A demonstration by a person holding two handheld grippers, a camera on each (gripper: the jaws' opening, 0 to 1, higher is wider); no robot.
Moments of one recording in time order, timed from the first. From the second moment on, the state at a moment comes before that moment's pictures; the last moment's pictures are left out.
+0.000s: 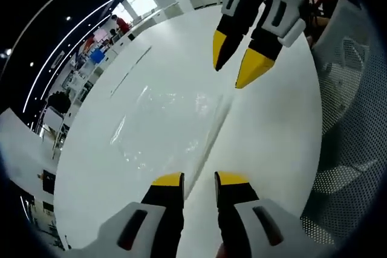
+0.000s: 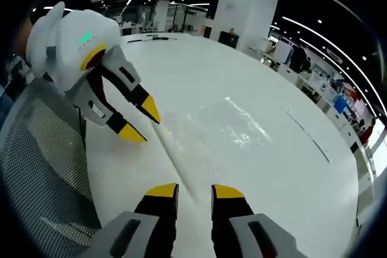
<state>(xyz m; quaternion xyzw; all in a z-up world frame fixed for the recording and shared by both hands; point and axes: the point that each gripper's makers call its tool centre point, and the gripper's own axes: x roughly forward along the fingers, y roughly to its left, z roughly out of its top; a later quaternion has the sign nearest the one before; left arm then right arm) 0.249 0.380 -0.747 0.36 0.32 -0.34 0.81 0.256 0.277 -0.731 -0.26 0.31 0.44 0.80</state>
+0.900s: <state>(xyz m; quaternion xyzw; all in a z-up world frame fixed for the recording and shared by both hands) 0.229 0.432 -0.718 0.19 0.32 -0.28 0.89 0.258 0.243 -0.724 -0.16 0.30 0.39 0.86</state>
